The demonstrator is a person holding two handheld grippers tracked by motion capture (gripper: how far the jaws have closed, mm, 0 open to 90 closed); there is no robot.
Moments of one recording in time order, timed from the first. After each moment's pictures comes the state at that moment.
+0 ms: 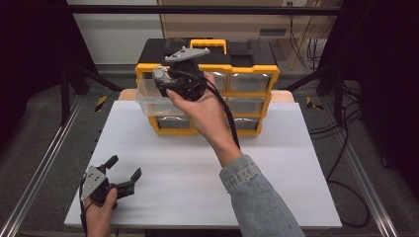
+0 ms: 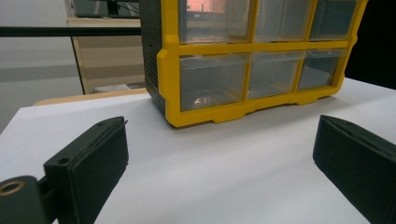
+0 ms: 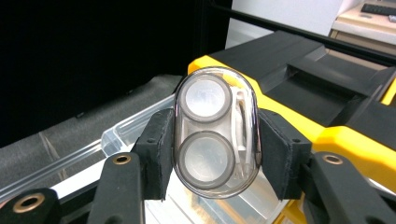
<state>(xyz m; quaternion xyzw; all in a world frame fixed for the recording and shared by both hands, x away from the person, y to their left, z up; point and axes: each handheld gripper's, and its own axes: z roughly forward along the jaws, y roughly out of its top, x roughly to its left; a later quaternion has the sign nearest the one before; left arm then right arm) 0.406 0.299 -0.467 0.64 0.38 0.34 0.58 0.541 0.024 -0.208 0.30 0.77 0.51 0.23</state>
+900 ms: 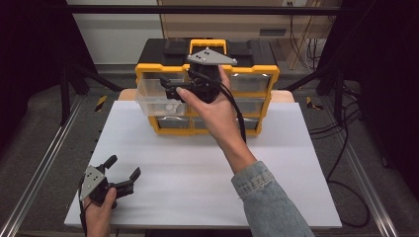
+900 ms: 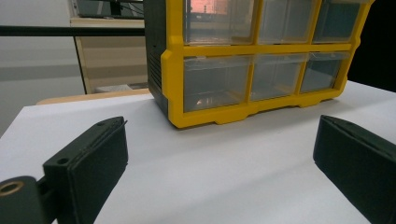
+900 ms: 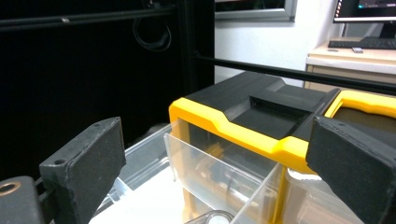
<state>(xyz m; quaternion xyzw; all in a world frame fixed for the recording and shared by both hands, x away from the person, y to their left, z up) 0.407 0.301 -0.467 0.63 0.39 0.34 0.58 0.528 -0.007 -0.211 0.32 0.68 0.61 0.25</state>
